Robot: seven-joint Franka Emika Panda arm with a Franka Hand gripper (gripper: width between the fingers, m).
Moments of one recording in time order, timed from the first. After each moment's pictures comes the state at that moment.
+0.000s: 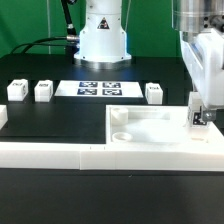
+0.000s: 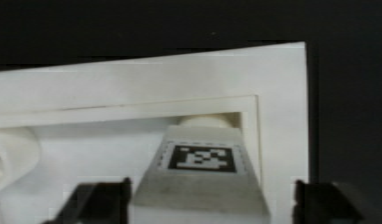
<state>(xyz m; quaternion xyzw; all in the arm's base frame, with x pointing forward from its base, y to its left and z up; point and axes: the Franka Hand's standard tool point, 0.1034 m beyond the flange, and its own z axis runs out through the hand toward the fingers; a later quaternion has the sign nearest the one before) 0.634 0.121 0.077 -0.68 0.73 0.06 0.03</state>
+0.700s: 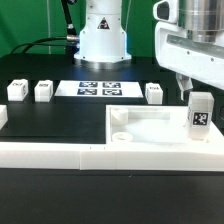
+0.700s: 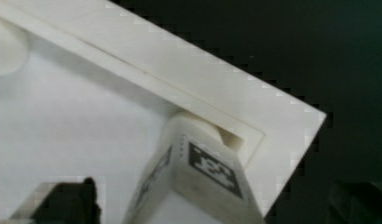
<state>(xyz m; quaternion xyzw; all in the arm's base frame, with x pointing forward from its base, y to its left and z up) 0.633 0.125 0.078 -0.87 0.48 0.04 0.04</state>
